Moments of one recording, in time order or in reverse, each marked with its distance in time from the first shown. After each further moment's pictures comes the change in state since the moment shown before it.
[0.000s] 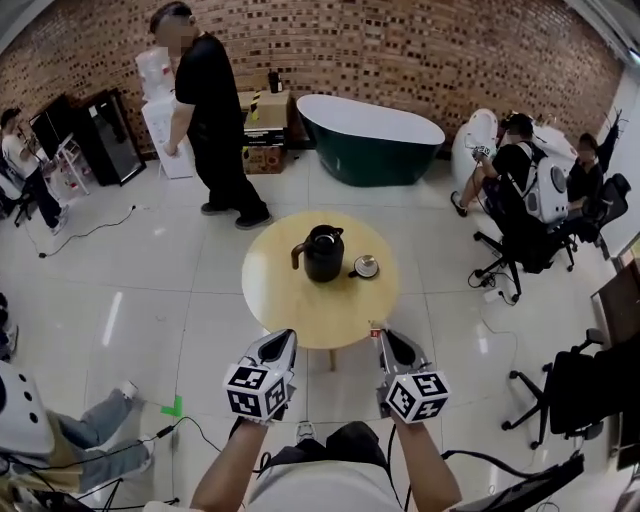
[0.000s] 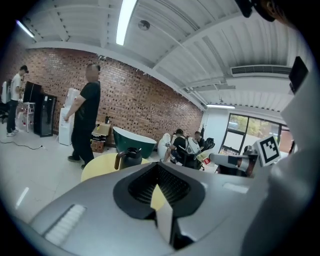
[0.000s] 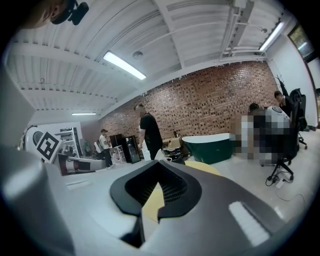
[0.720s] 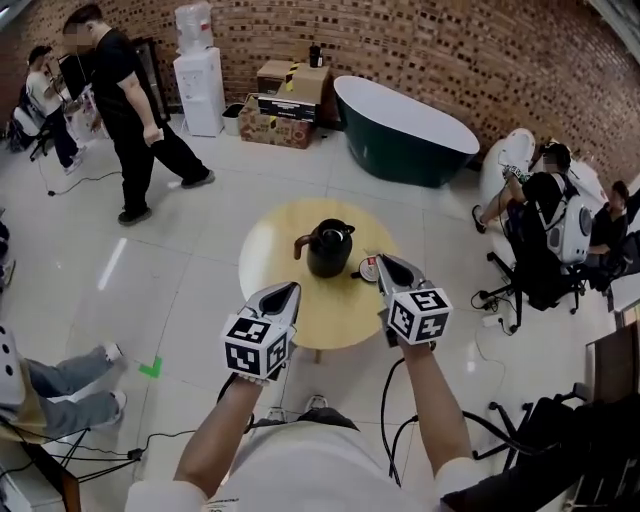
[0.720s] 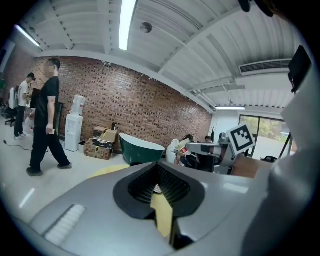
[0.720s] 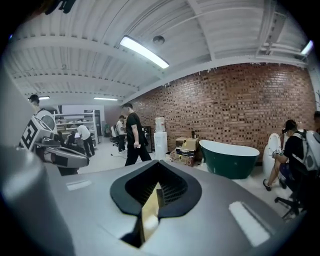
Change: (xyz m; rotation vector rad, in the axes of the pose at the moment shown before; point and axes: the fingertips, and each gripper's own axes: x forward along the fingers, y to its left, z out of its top) left arm 0.085 0.017 0.067 -0.009 -0.060 0.098; right arm 0.167 -0.056 0.093 -0.246 0.106 0.205
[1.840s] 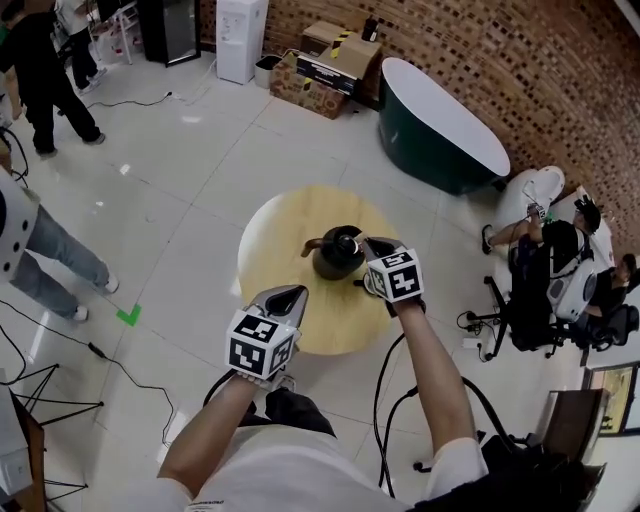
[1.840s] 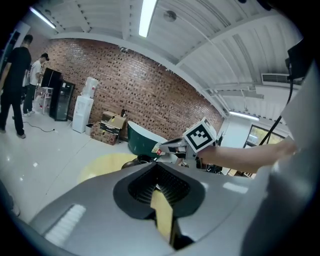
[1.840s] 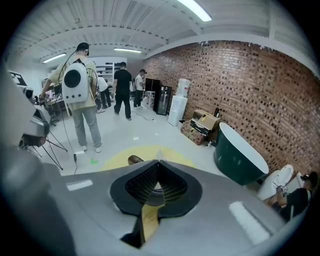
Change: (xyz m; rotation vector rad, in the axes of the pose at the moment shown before) left arm 0.043 0.032 -0.016 -0.184 0.094 0.056; right arm 0.169 -0.030 -0.050 -0.343 0.480 0.145
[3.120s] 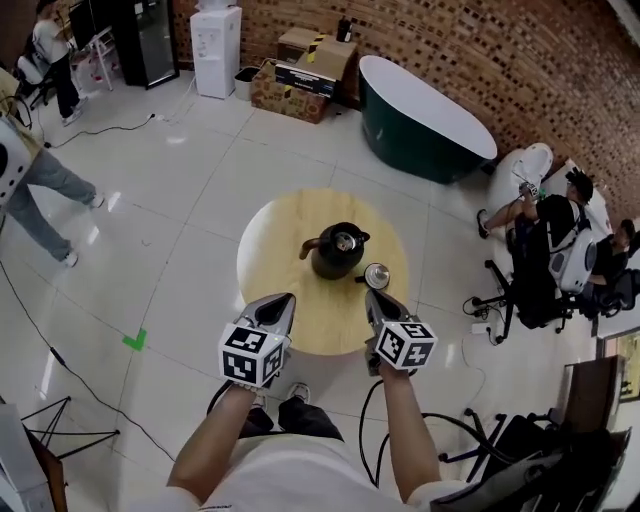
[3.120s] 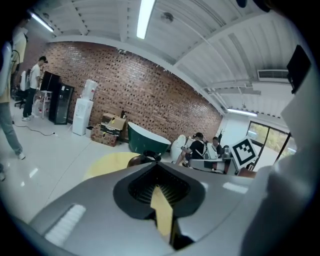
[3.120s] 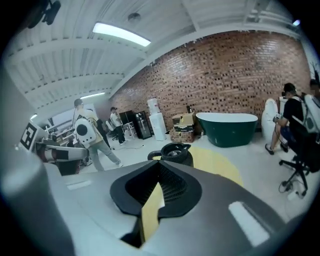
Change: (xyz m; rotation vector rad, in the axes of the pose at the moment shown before) left arm -0.022 0.033 -0.026 0.034 -0.010 0.002; right arm -0.079 0.077 -0.076 0.579 -0.287 -0.040
